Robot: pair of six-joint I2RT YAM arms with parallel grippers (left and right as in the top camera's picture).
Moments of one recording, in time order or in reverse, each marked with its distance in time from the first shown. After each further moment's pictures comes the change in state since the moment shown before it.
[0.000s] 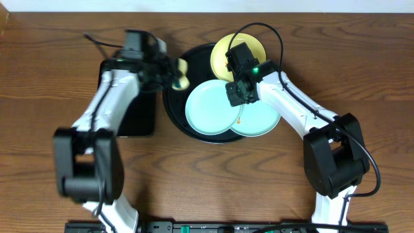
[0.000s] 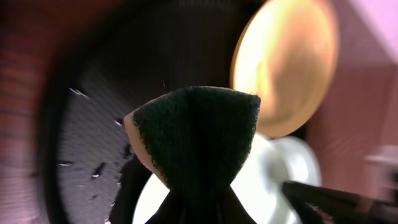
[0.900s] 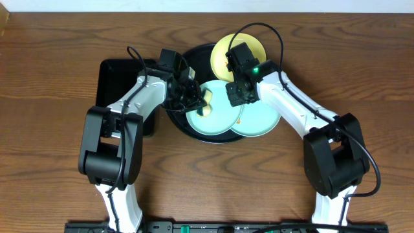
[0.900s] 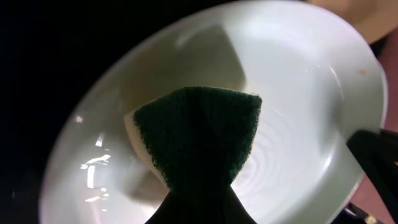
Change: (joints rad) left arm -0.184 0.180 -0.072 -0.029 0.067 0.001; right arm 0.000 0.000 0.000 -0.003 0.004 0.000
